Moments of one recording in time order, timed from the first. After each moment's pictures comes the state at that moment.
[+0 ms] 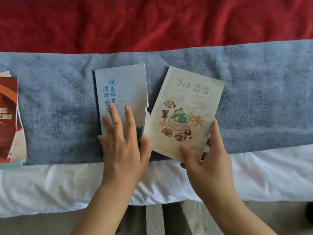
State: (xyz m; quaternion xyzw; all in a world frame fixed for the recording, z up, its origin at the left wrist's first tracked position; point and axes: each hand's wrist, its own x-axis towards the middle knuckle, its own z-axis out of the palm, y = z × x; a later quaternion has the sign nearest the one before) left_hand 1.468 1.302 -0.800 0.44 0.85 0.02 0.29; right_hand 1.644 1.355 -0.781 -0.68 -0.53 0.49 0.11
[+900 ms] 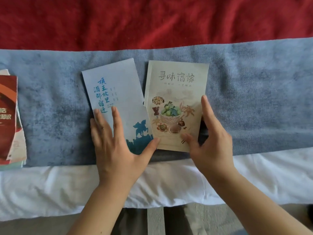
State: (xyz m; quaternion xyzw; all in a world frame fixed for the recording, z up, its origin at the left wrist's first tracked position) left_hand 1.449 1.290 -0.816 0.39 0.89 0.11 0.23; right_hand 1.638 1.392 -0.820 -0.56 -0.73 0.36 0.15
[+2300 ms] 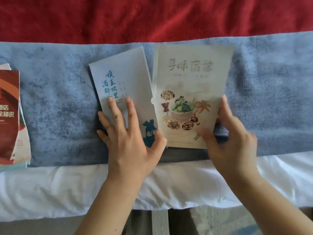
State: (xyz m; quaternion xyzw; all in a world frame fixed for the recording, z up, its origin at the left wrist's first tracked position) left_hand 1.441 1.307 -0.810 0.40 0.86 0.06 0.30; right_hand 1.644 1.395 -0.823 -0.55 -0.76 0.29 0.19
